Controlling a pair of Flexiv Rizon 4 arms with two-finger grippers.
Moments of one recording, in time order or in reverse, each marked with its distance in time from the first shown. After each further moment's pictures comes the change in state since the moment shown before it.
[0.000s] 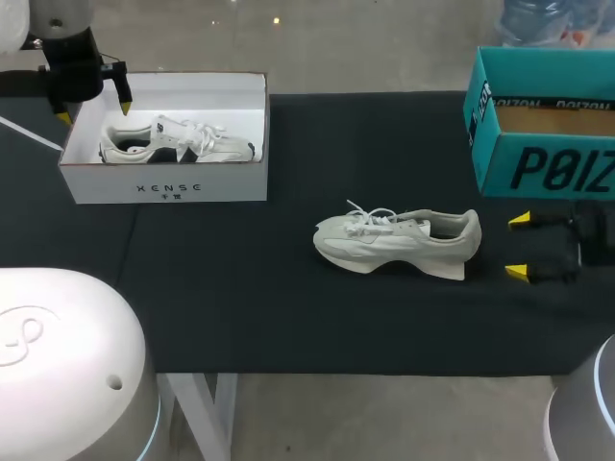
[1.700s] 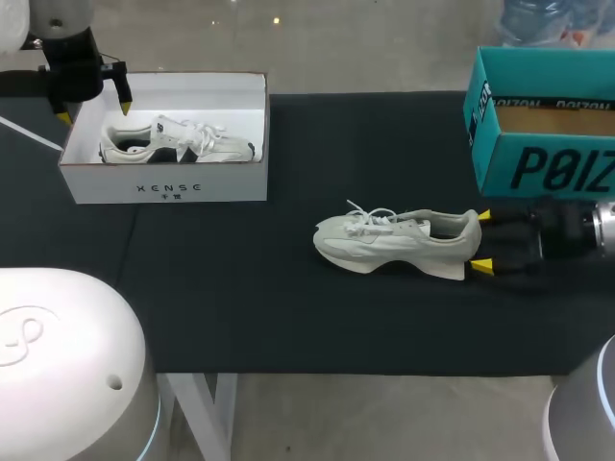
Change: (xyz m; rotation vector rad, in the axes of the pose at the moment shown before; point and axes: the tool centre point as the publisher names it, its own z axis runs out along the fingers) left arm 0.000 0.000 0.000 0.000 0.000 0.000; right arm -0.014 -0.001 0.065 -0.104 0.104 0.011
